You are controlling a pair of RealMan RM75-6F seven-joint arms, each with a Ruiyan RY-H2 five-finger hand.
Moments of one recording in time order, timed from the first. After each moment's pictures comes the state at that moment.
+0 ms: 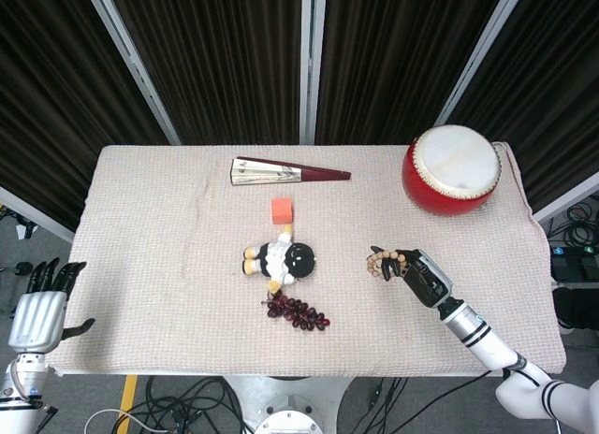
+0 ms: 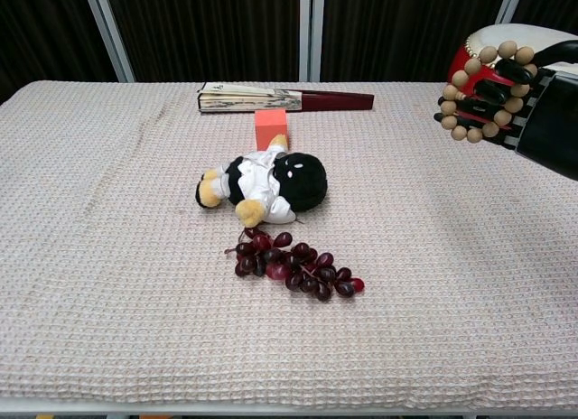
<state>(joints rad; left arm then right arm) -0.09 -1.25 -0.04 -1.55 1.42 1.43 0.18 0.60 -1.47 -0.11 -1.14 -1.69 1.31 2.01</state>
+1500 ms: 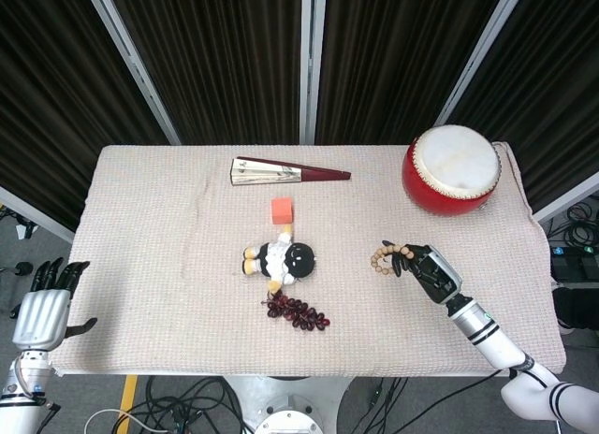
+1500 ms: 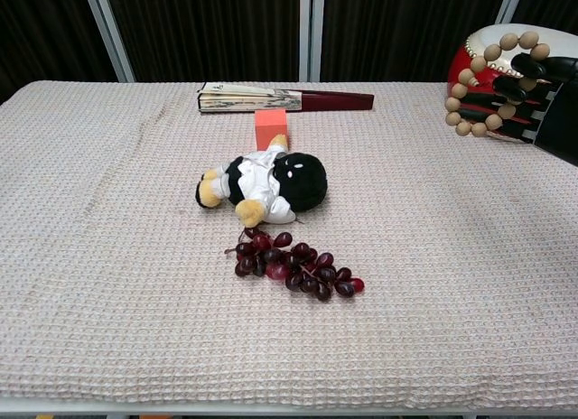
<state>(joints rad) -0.11 -1.25 -0.04 -1.56 1.40 1.41 0.20 0.58 -1.44 -0.08 -1.17 -1.65 1.27 1.96</state>
